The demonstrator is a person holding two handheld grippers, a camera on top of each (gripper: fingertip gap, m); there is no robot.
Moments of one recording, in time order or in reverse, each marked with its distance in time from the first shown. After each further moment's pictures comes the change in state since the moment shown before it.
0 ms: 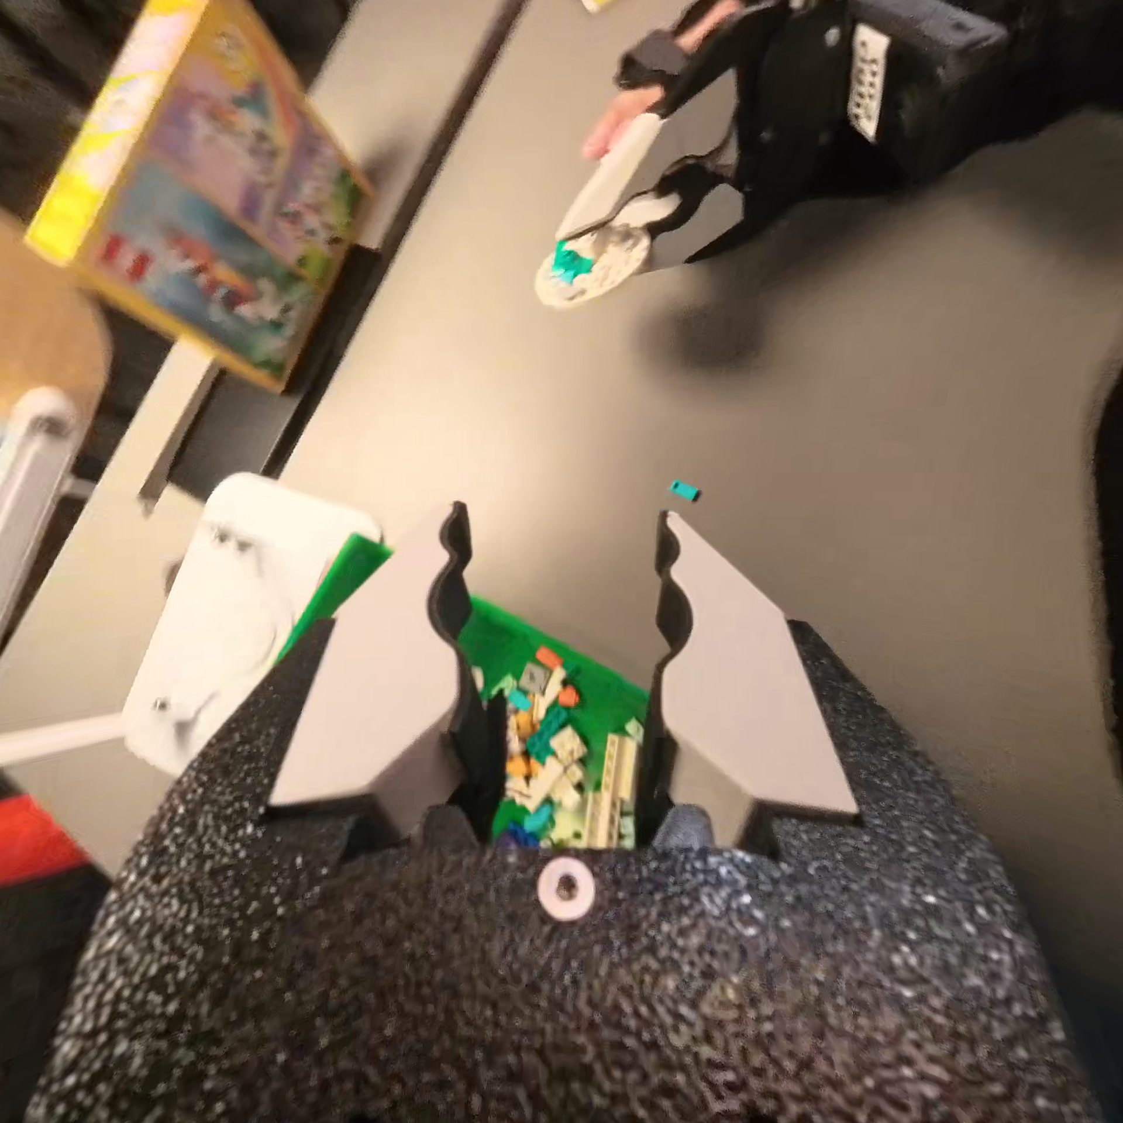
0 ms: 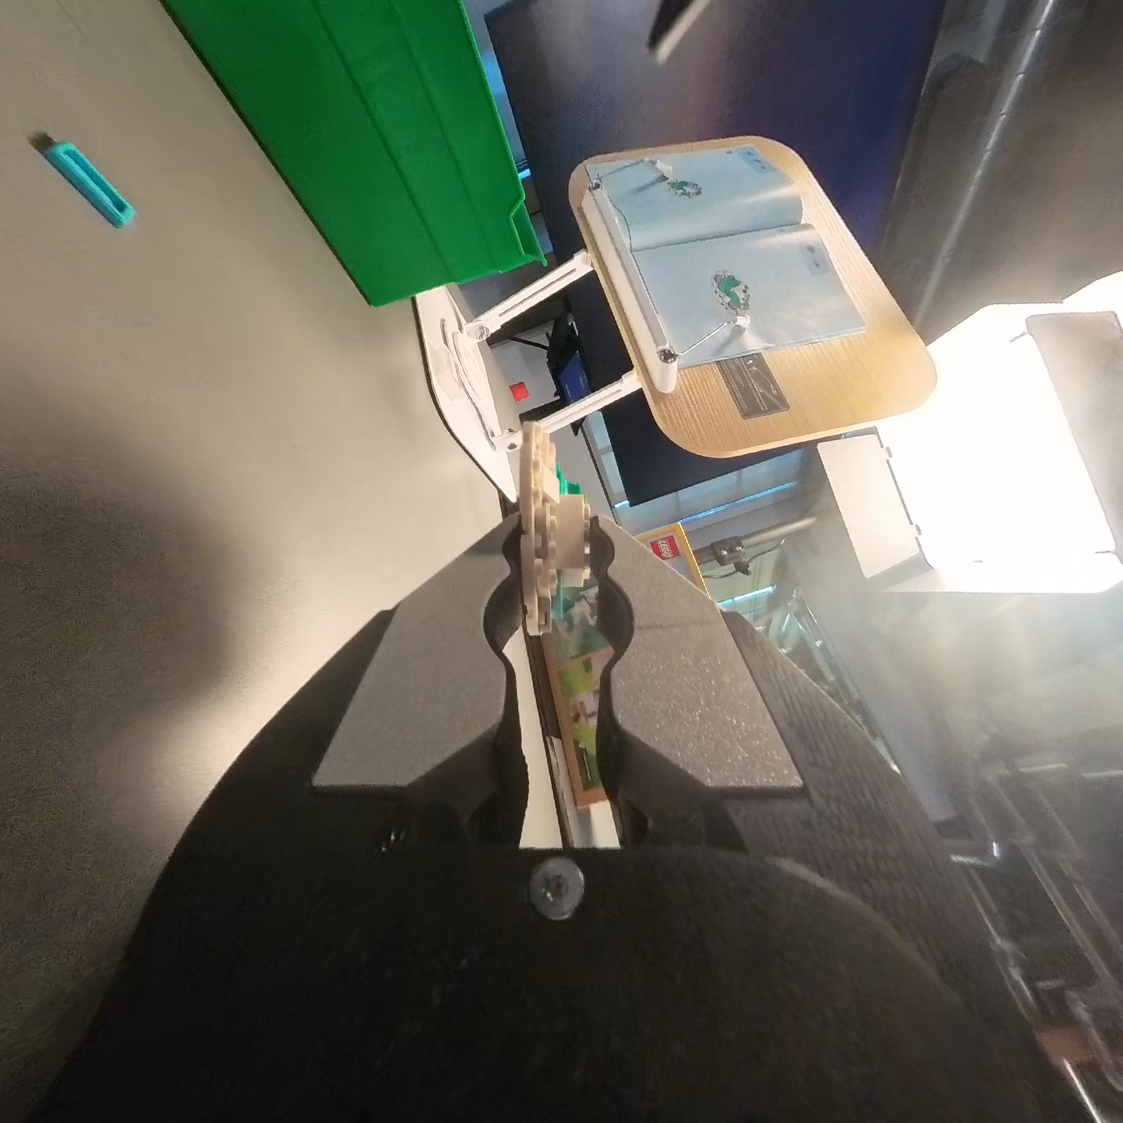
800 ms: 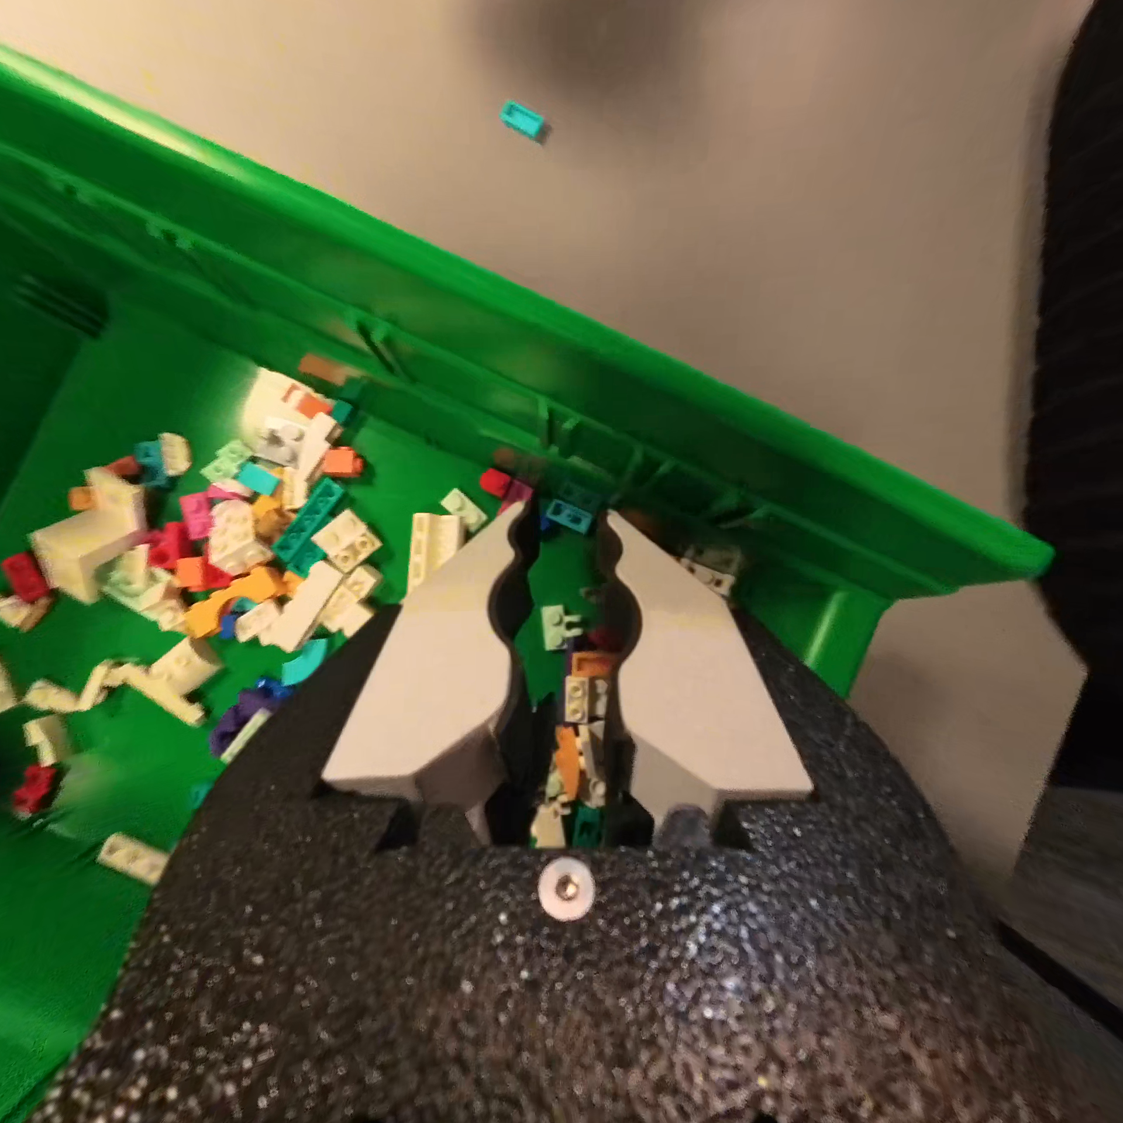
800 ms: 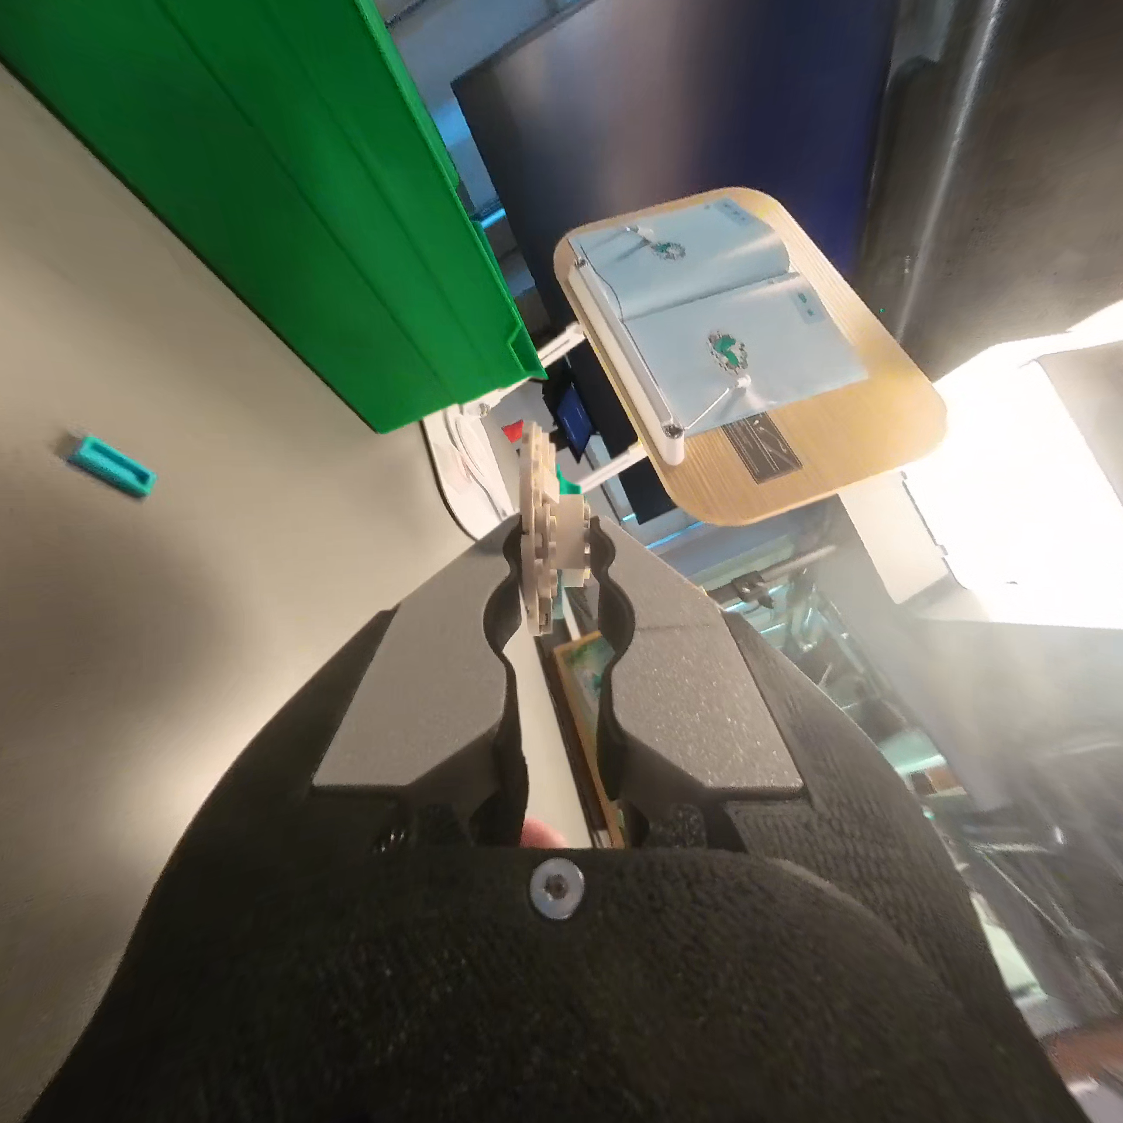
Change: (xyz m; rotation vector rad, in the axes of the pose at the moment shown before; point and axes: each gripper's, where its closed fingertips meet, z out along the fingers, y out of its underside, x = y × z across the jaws) left arm 0.076 0.150 0.013 -0.155 0.261 -0.099; right arm -0.008 -0.049 0.035 0.033 0.033 0.100
